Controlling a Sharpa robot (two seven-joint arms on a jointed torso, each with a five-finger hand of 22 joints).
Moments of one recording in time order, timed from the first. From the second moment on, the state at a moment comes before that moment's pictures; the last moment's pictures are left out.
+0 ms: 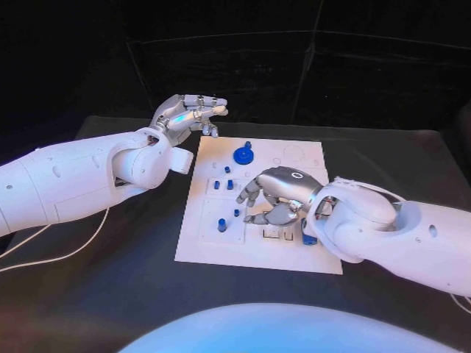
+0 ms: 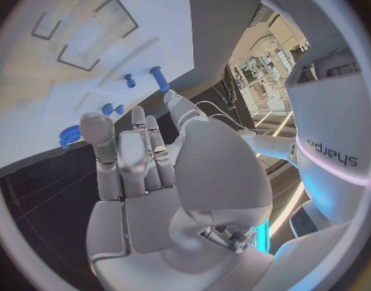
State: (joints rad) left arm 1.22 -0.80 -0.09 1.39 0.02 -0.21 0.47; left_hand 1.30 -0.07 0.41 -0.08 0.05 1.02 0.18 0.14 0.07 1.10 0.10 0.25 0.08 1.23 0.02 1.01 0.48 0.17 1.22 0.11 0.63 0.67; right arm 1.08 -0.80 -0.05 1.81 -1.58 -0.32 -0.12; right_hand 1.33 -0.15 0.21 0.06 0.22 1.00 0.16 0.10 0.08 1.18 0.08 0.27 0.10 1.47 0.00 1.25 0.95 0.13 1.25 0.11 1.18 0.84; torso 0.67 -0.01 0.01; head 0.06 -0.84
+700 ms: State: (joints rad) left arm 1.22 -0.82 -0.09 1.40 0.02 -0.21 0.46; left_hand 1.30 -0.07 0.41 -0.08 0.05 1.02 0.18 0.14 0.07 1.10 0.10 0.25 0.08 1.23 0.02 1.01 0.48 0.17 1.22 0.11 0.63 0.67; right arm 1.08 -1.07 -0.05 1.91 -1.36 -0.33 -0.43; right_hand 1.25 -0.11 -0.07 0.29 0.33 1.02 0.09 0.31 0.13 1.36 0.01 1.18 1.02 1.47 -0.06 1.44 1.27 0.11 1.36 0.04 1.34 1.10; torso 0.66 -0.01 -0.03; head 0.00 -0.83
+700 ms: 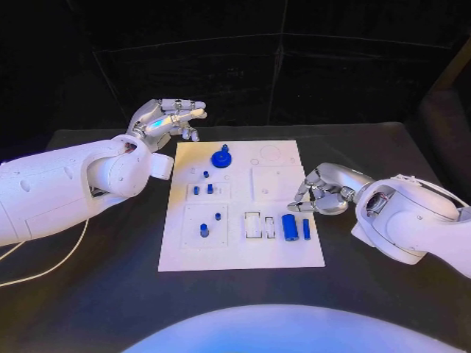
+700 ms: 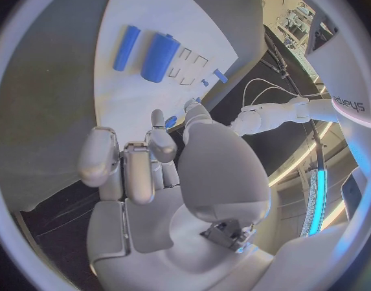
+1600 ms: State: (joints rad) left arm 1.22 -0.82 -0.09 1.40 0.02 -0.20 0.46; left_hand 1.30 -0.07 0.40 -0.08 0.05 1.02 0.18 0.14 0.07 1.10 0.10 0.25 0.08 1.23 0.02 1.01 0.48 0.17 1.22 0.11 0.63 0.67; right arm 1.01 -0.99 -0.05 1.87 -1.48 -0.21 -0.58; right_hand 1.18 -0.10 -0.15 0.29 0.31 1.01 0.09 0.37 0.15 1.36 0.01 1.21 1.07 1.47 -0.06 1.45 1.30 0.11 1.37 0.04 1.35 1.12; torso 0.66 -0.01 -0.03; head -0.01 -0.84
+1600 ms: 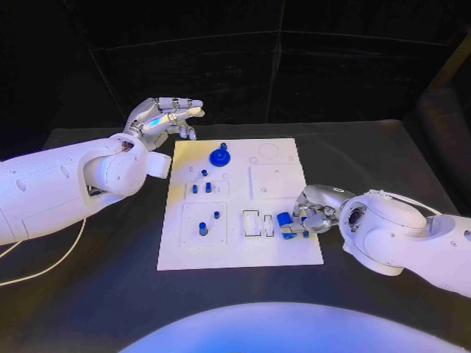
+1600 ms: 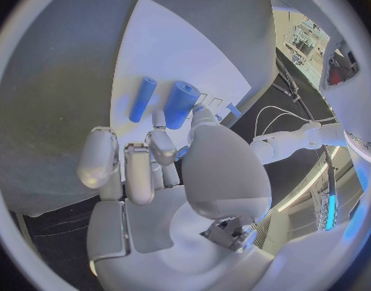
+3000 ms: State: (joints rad) left arm 1.22 -0.83 -0.09 1.40 0.02 -0.19 0.46; left_hand 1.30 -0.07 0.40 -0.08 0.05 1.02 0.18 0.14 0.07 1.10 0.10 0.25 0.08 1.23 0.02 1.01 0.48 0.17 1.22 0.11 0.63 0.67; right arm 0.98 -0.95 -0.05 1.93 -1.48 -0.44 -0.53; right_hand 1.28 -0.01 -0.15 0.29 0.52 1.00 0.07 0.44 0.17 1.37 0.00 1.21 1.12 1.46 -0.07 1.47 1.31 0.09 1.38 0.03 1.37 1.15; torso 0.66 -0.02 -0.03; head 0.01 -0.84
